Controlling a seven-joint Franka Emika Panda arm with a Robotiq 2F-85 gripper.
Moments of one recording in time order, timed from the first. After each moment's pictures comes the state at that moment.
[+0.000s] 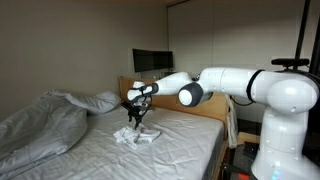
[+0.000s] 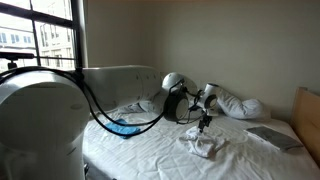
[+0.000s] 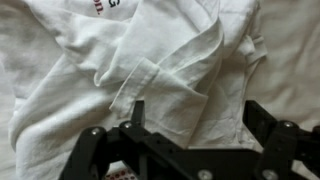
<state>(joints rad) -0.17 1.49 0.05 -0.44 0.13 2.08 1.56</state>
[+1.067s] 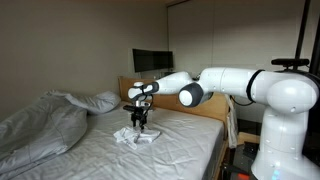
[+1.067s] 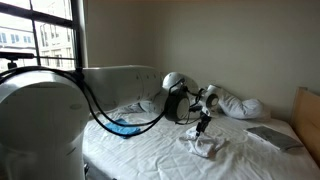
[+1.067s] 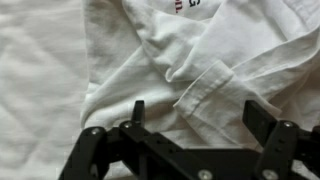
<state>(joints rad) -0.18 1.49 0.02 -0.42 0.16 1.82 1.48</state>
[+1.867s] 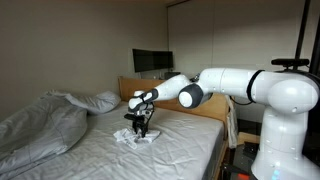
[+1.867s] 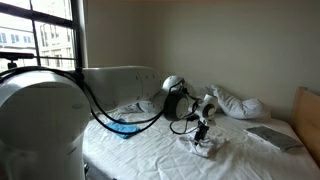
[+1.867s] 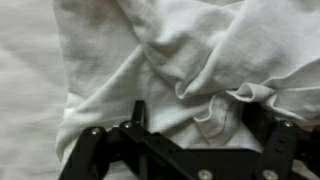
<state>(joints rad) -0.16 1.50 0.00 -0.57 0.16 2.00 1.48</state>
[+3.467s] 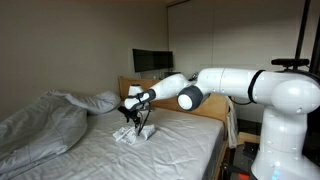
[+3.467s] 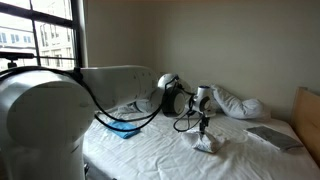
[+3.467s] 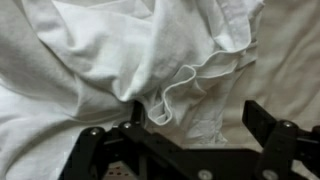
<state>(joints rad) -0.09 1.49 -0.10 -0.51 0.12 2.27 1.48</state>
